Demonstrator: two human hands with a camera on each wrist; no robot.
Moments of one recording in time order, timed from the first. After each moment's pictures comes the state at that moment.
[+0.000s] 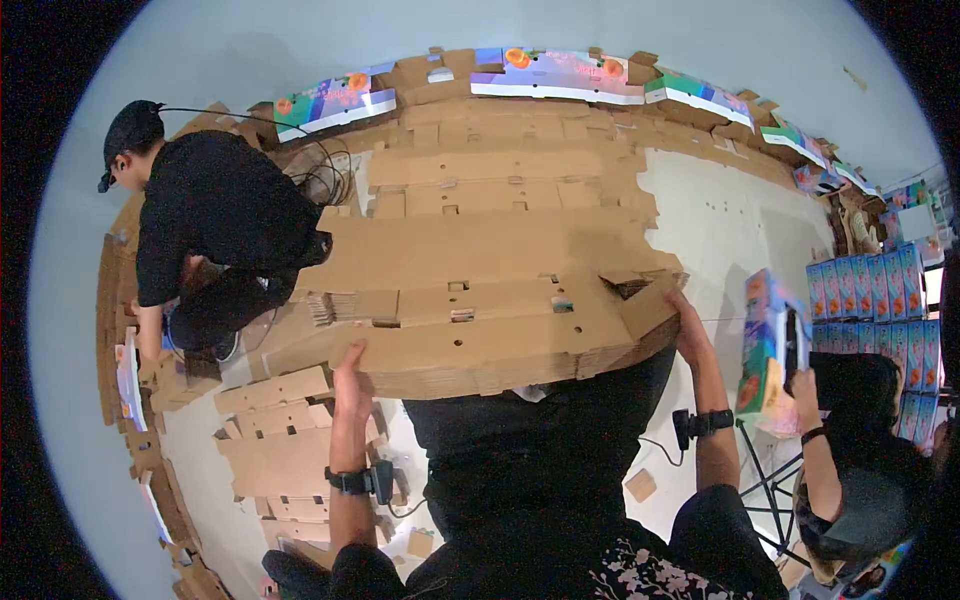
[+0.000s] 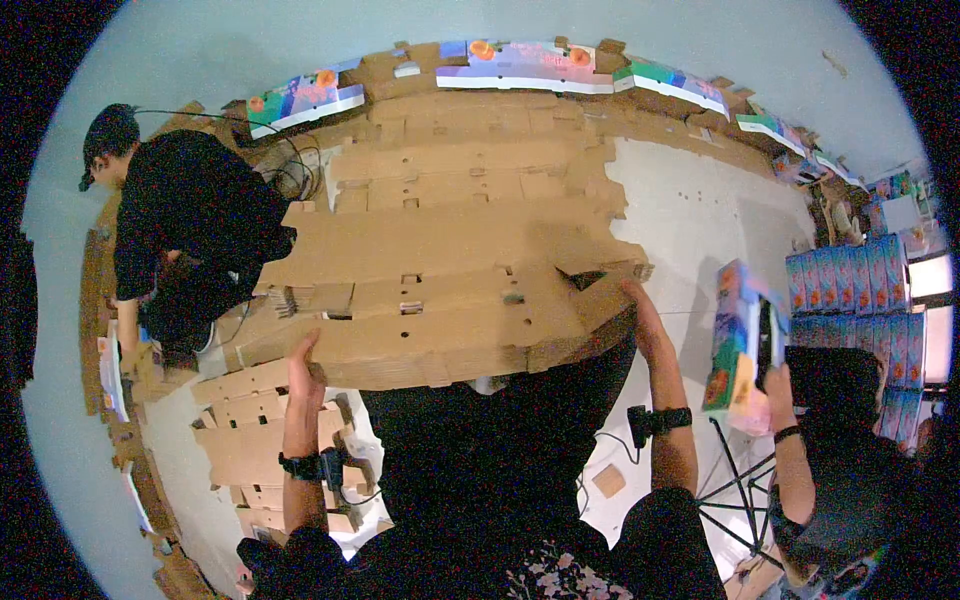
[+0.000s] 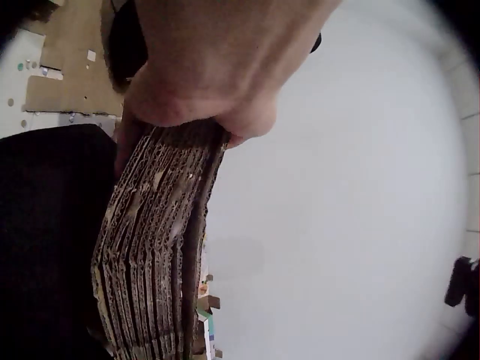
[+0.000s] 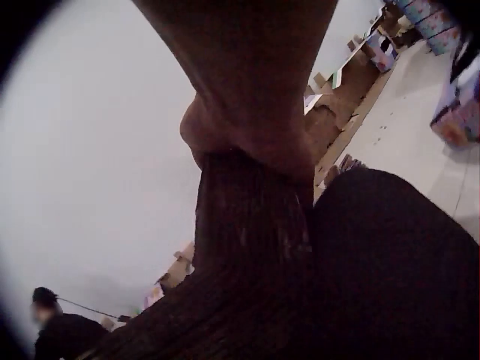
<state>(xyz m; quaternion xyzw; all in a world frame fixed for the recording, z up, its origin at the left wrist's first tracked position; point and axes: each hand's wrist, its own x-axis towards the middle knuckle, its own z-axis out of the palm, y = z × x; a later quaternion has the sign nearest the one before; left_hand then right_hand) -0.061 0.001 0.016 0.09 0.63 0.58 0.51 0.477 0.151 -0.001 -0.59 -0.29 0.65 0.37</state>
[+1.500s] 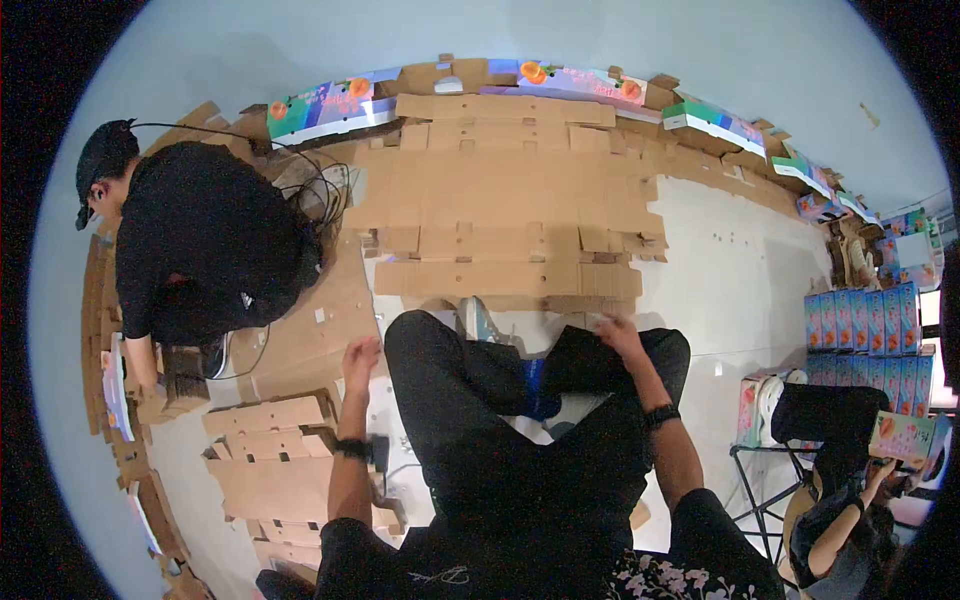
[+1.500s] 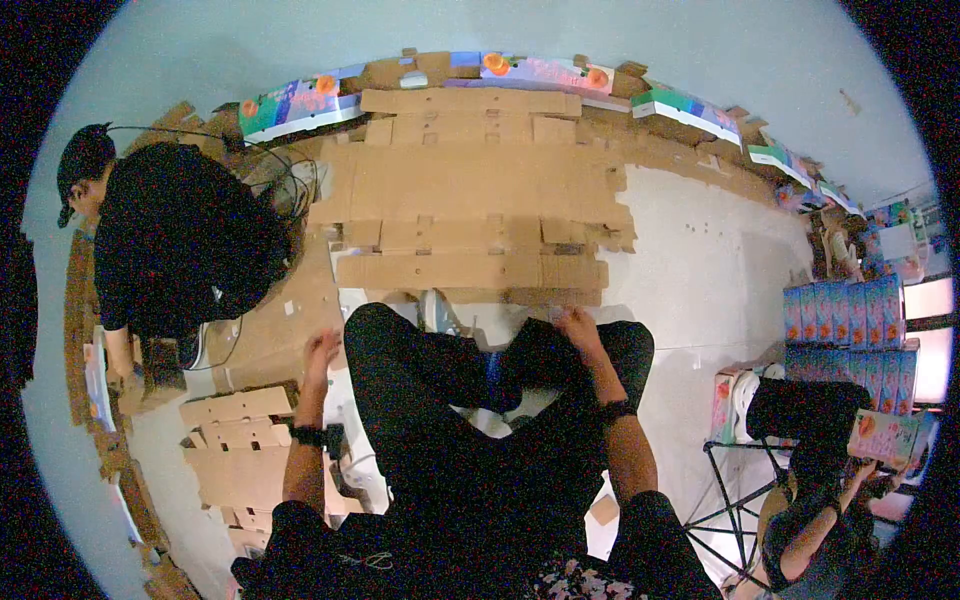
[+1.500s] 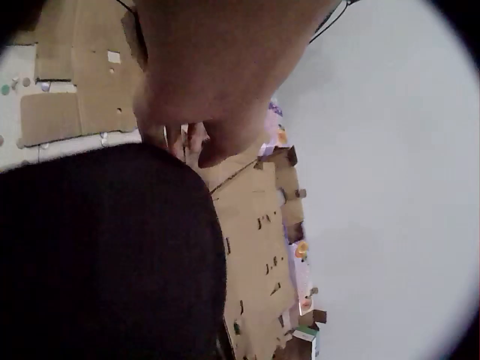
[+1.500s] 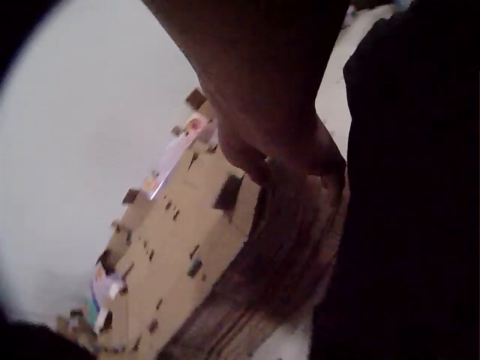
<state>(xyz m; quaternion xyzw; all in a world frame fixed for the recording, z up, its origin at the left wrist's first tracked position) -0.159 0.066 -0.188 0.22 0.69 0.52 0.46 0.410 0.220 -0.195 -0.64 -0.45 0.57 0.24</state>
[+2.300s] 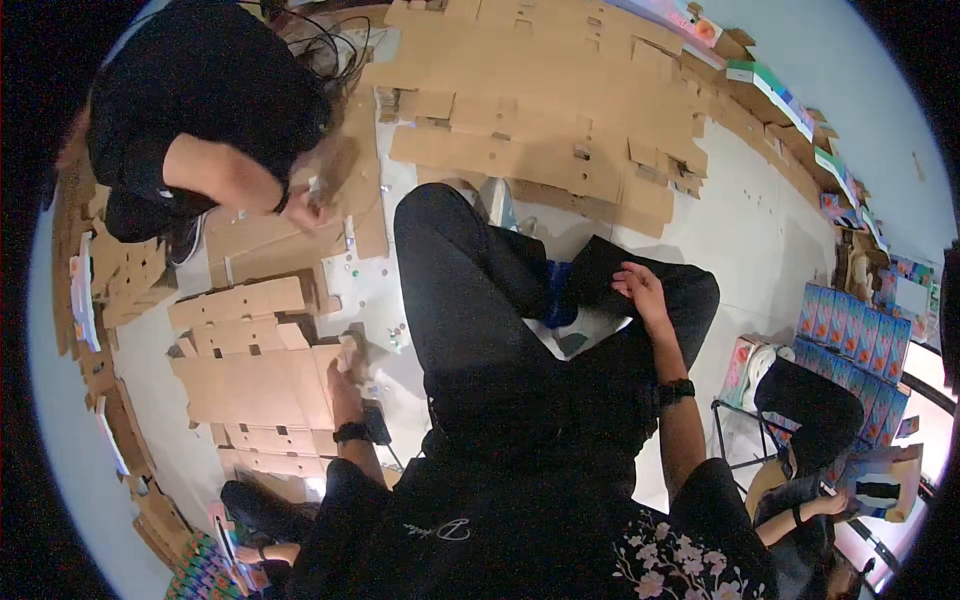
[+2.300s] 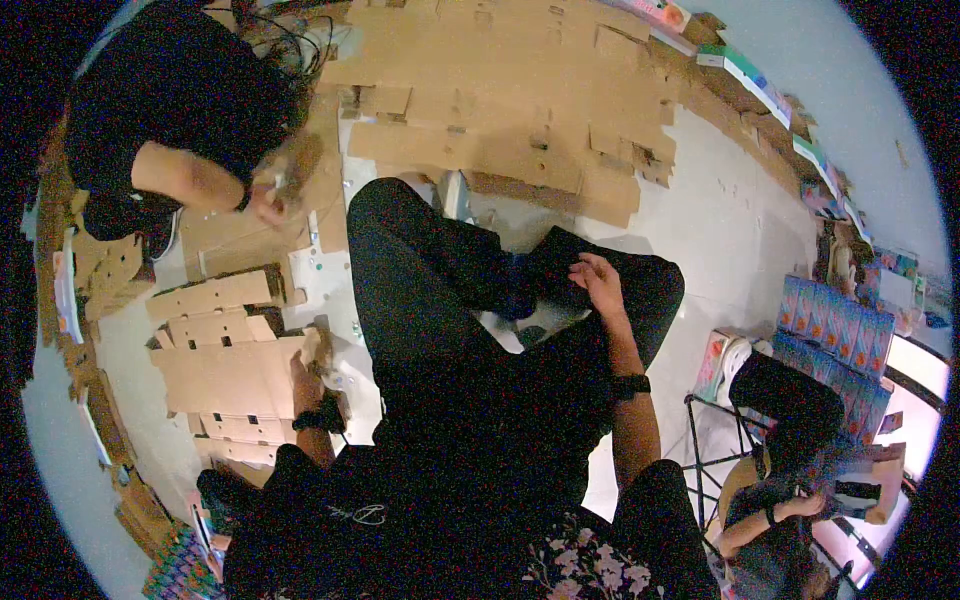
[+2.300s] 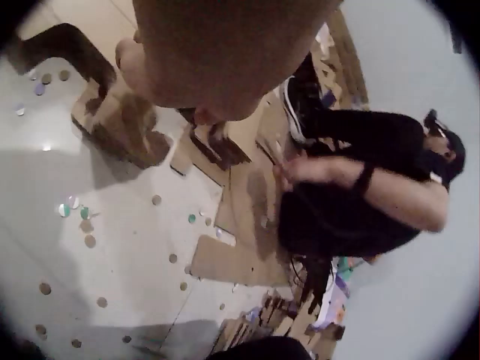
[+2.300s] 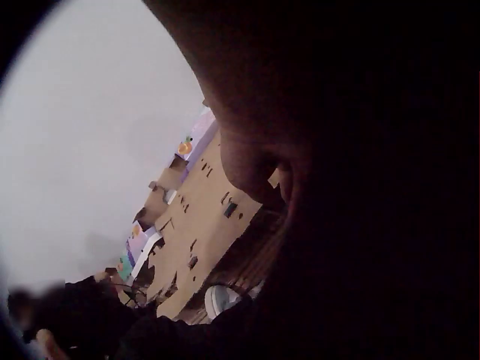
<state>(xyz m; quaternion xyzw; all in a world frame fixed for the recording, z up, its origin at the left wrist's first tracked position) -0.133 -0.240 -0.239 0.11 0.81 0.44 0.37 0.395 0.145 -0.160 -0.61 -0.46 0.61 0.22</state>
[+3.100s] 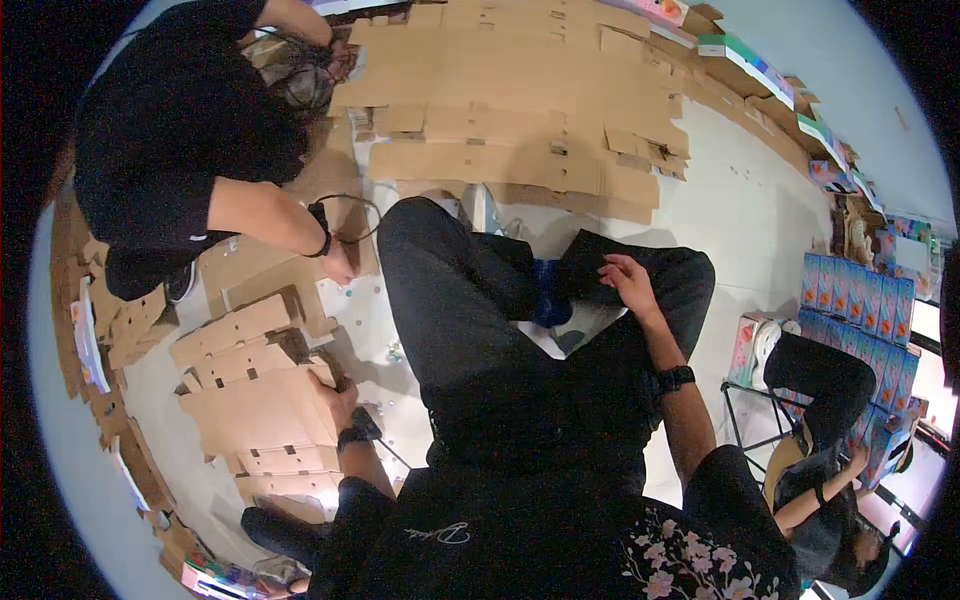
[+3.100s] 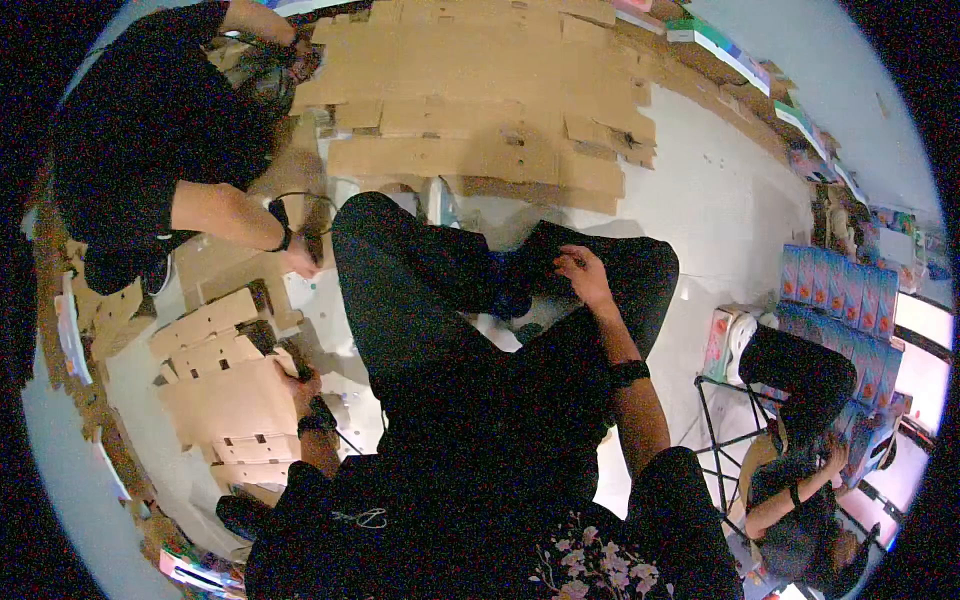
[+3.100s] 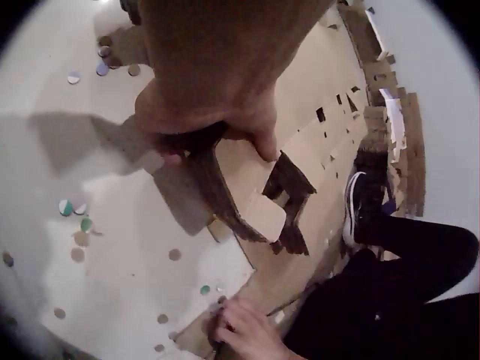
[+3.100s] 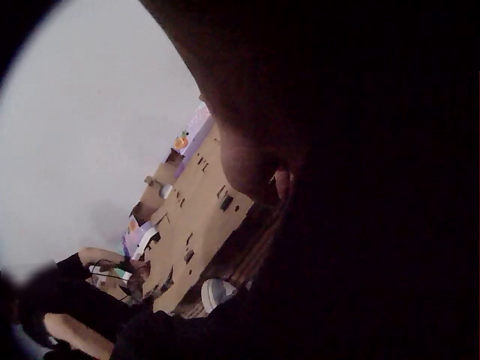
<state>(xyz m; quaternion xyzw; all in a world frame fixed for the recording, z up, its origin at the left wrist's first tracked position) -0.206 -0.244 -0.325 -0.34 0.43 0.73 0.41 0.385 0.138 -0.165 -0.61 -0.49 0.59 0.22</state>
